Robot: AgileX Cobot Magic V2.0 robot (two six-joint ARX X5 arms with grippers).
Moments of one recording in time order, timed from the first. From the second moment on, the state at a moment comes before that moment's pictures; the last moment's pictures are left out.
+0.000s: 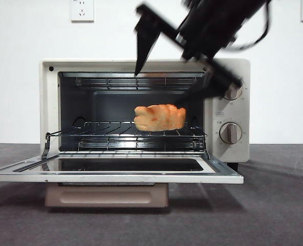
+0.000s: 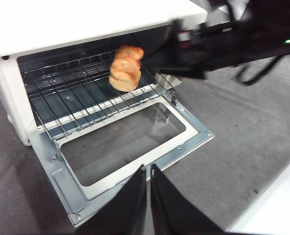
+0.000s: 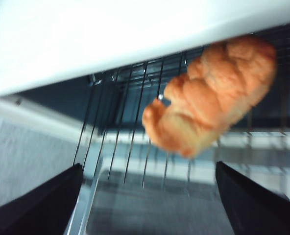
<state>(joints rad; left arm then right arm) -0.75 0.44 0.85 -0.84 0.00 -0.17 0.73 1.38 0.90 -0.04 0.02 0.81</state>
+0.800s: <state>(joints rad) -0.32 0.85 0.85 -0.83 0.39 -0.38 0.75 0.52 0.90 -0.81 -0.08 0.41</state>
